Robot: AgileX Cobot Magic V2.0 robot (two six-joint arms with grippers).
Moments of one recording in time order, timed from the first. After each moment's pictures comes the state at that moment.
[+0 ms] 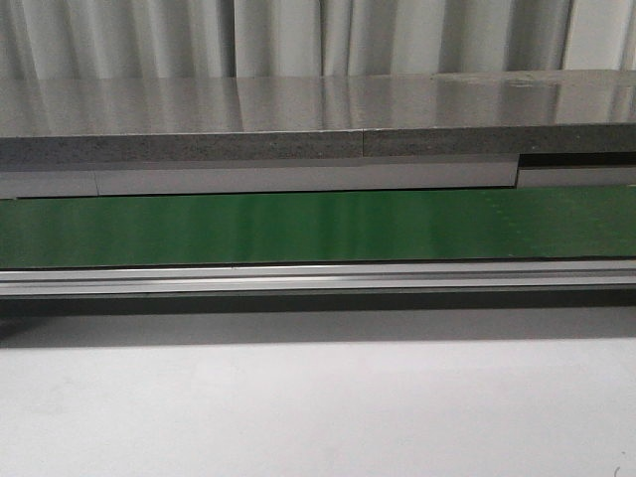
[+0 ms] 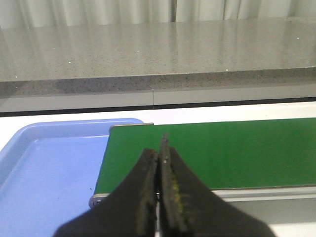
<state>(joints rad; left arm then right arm) 0.01 0.29 -0.22 -0.24 0.16 0.25 0.01 0.33 -0.43 0.20 0.36 -0.20</state>
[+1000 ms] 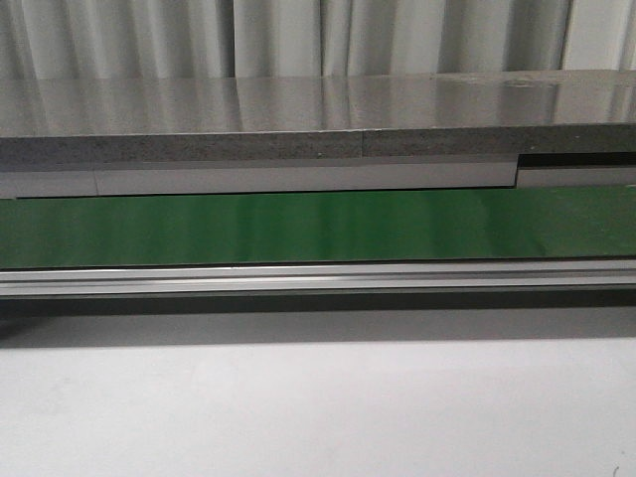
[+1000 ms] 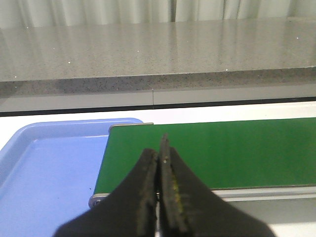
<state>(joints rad) 0.01 0.29 -0.22 -0.24 0.16 0.25 0.01 -0.01 0.02 0.12 0.15 -0.11</state>
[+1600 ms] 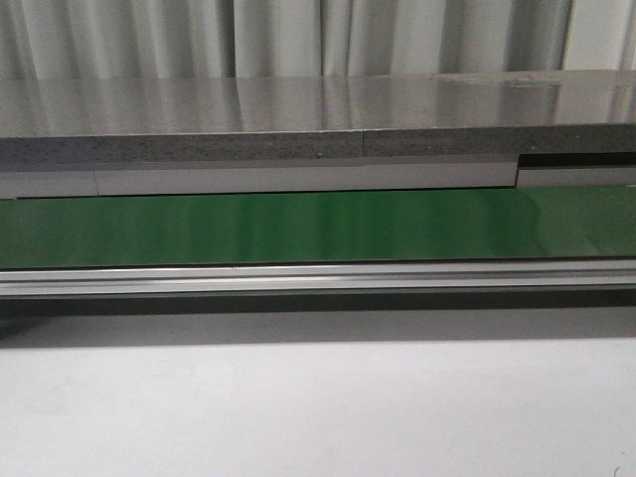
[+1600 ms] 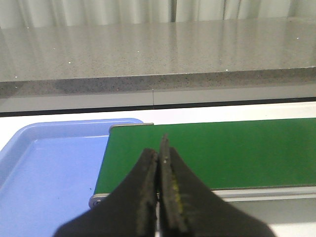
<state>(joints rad) 0.01 0.29 -0.22 -0.24 0.16 0.25 0.01 -0.01 0.03 0.05 0.12 -0.03</state>
